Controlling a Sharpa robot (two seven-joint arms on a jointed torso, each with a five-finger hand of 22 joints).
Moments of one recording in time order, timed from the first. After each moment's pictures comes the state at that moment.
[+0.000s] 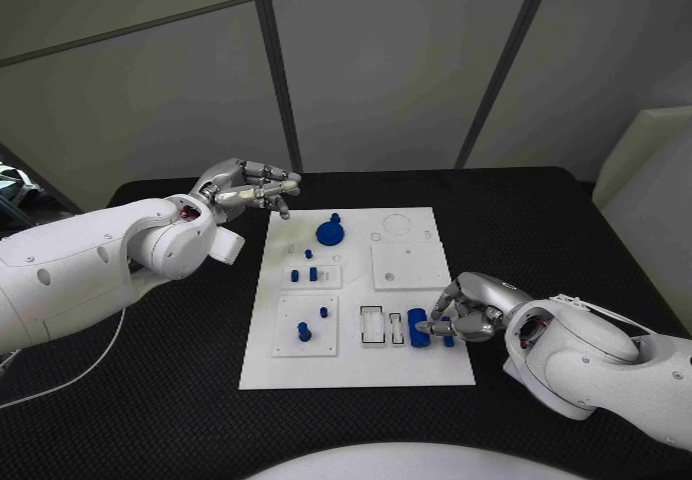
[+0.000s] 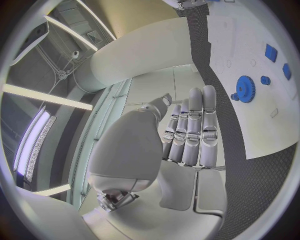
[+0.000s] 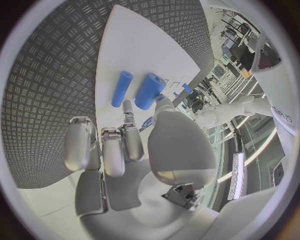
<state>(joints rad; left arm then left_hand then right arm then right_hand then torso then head) 1.21 -0.85 0.00 1.36 -0.22 -0.10 0.25 1.43 -0.12 0.34 0.07 0.14 0.98 0.21 0.12 0.07 1.04 0.13 0.25 0.07 1.13 0.05 0.72 0.30 0.19 1.11 0.14 0.38 0.89 0.95 -1.08 -0.02 1.94 -1.46 -0.39 -0.55 1.24 -0.11 -0.13 0.29 0.40 1.04 0.11 0.25 0.14 1.44 0.03 1.42 1.31 1.47 -0.04 1.55 1.31 0.07 1.40 0.07 1.40 1.31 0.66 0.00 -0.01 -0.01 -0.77</state>
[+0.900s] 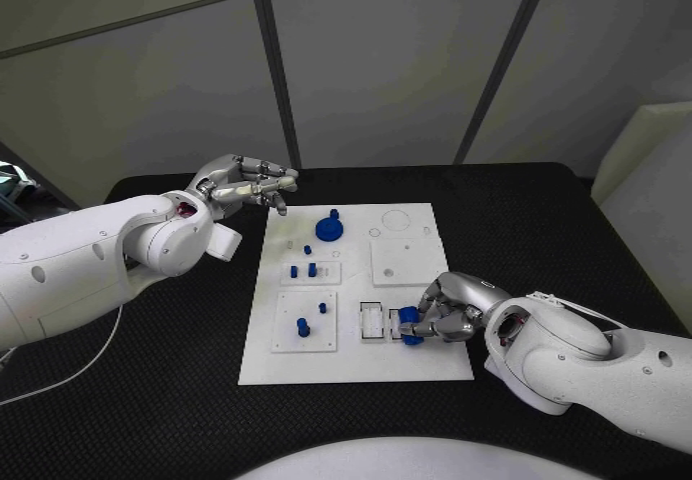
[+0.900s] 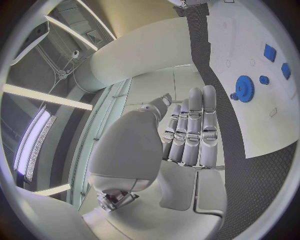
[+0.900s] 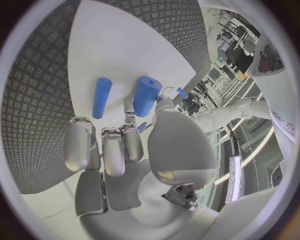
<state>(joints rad) 1.21 -0.85 0.00 1.36 -0.22 -0.10 0.25 1.43 -0.12 0.34 0.07 0.14 0.98 0.21 0.12 0.07 1.04 0.13 0.25 0.07 1.13 0.05 0.72 0.30 0.19 1.11 0.14 0.37 0.89 0.93 -1.01 -0.01 1.92 -1.48 -0.37 -0.55 1.25 -0.11 -0.15 0.29 0.40 1.03 0.11 0.27 0.16 1.45 0.03 1.43 1.31 1.47 -0.04 1.55 1.31 0.07 1.40 0.07 1.41 1.31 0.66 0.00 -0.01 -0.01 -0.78</state>
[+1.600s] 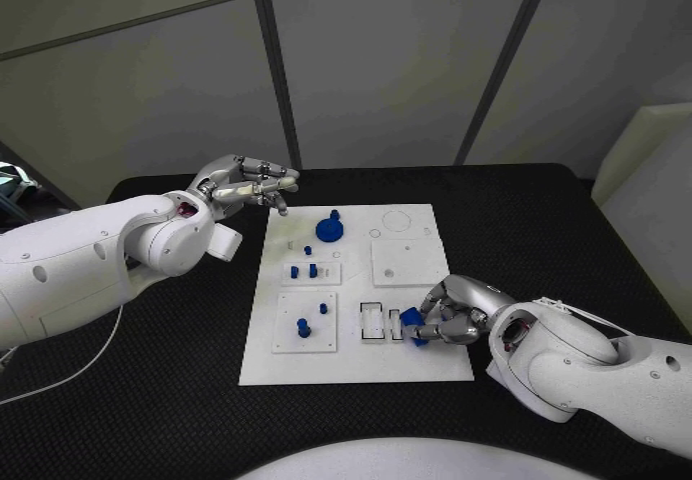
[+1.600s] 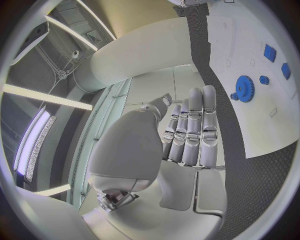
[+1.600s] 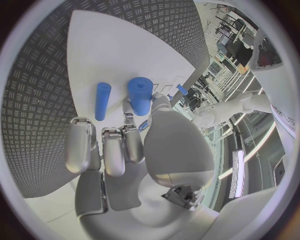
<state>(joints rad) 1.21 -0.85 0.00 1.36 -0.22 -0.10 0.24 1.43 -0.12 0.34 0.07 0.14 0.98 0.21 0.12 0.07 1.04 0.13 0.25 0.07 1.13 0.05 0.71 0.30 0.19 1.11 0.14 0.37 0.88 0.93 -1.03 -0.01 1.94 -1.43 -0.42 -0.56 1.31 -0.07 -0.15 0.28 0.51 1.04 0.09 0.30 0.18 1.46 0.02 1.43 1.31 1.46 -0.04 1.55 1.31 0.07 1.41 0.06 1.41 1.31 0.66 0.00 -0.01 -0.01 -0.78</state>
